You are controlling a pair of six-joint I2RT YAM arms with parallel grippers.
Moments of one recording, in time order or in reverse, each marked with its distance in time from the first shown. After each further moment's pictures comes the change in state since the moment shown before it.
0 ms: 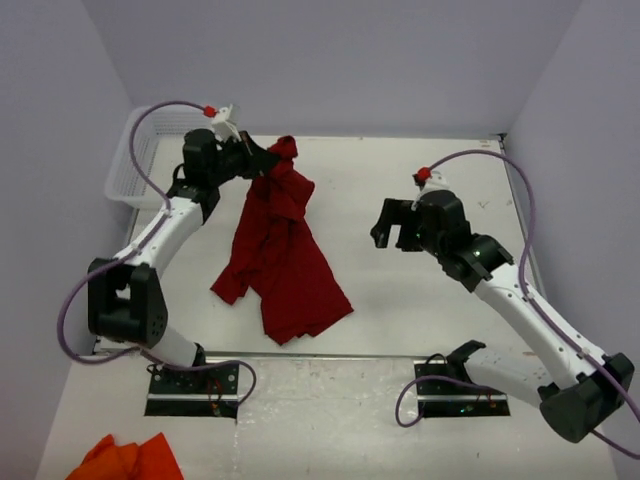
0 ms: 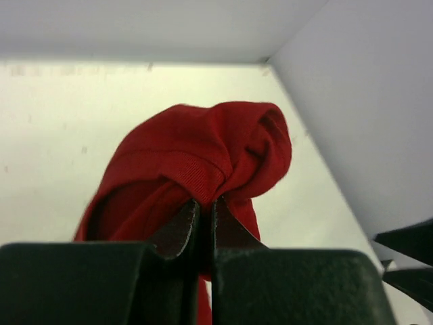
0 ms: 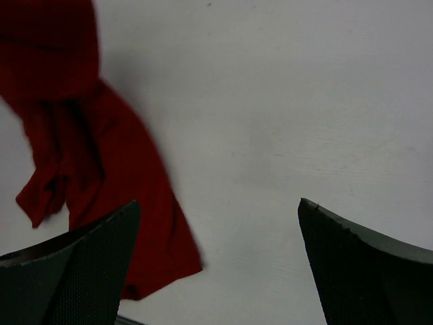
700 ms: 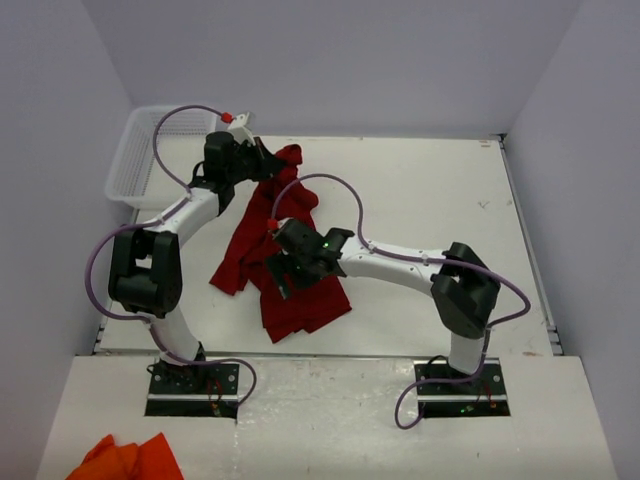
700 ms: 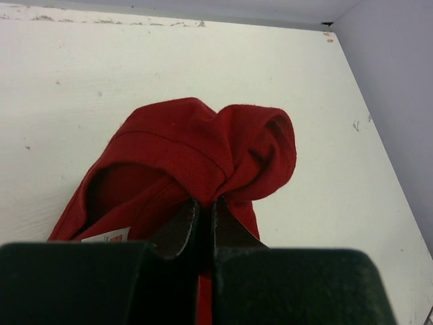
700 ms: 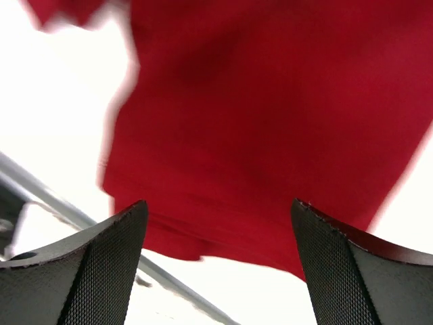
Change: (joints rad) left arm -0.041 0.317 0.039 0.060 -0.084 0.075; right arm 0.490 0.819 0.354 -0.024 -0.155 -0.034
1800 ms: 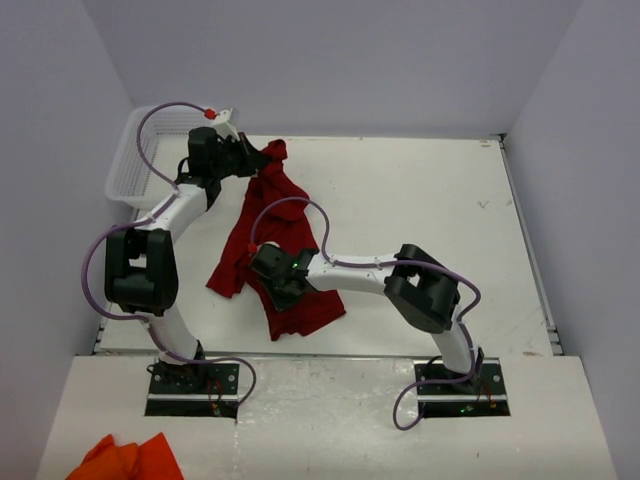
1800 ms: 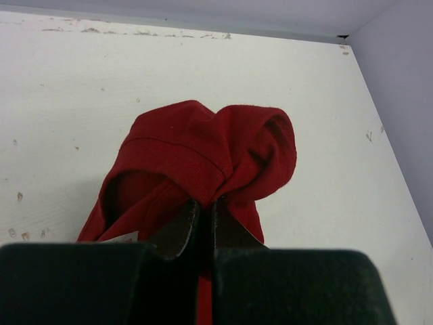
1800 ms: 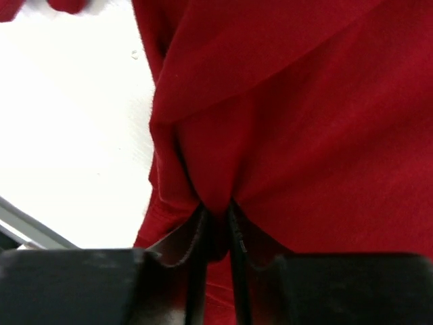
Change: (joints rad) left arm 0.087 0.002 0.029 -0.045 0.038 0.028; right arm 0.116 0.254 0.137 0.056 -0.006 0.069
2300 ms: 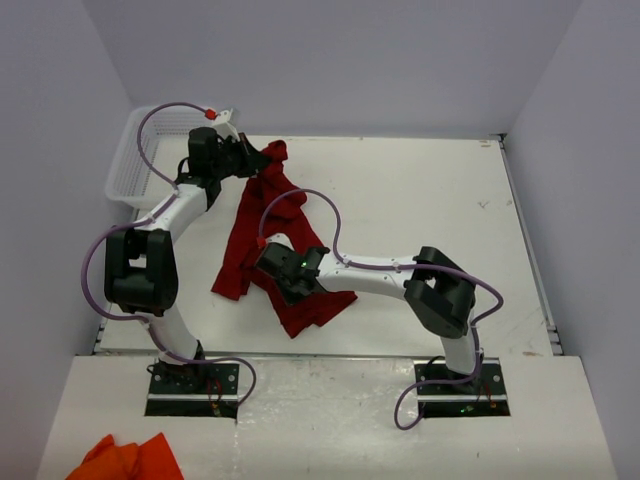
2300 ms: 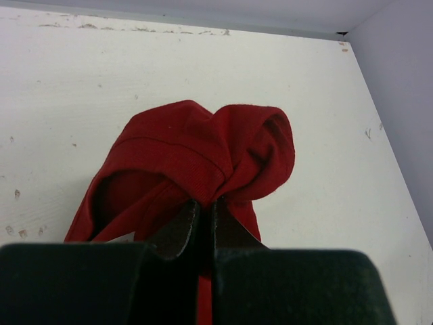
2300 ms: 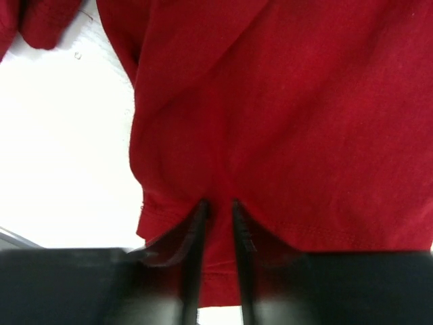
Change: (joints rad) left arm 0.000 -0.002 0.000 -0.011 0.008 0.001; right arm 0.012 -0.111 -0.049 -0.068 0.200 0.007
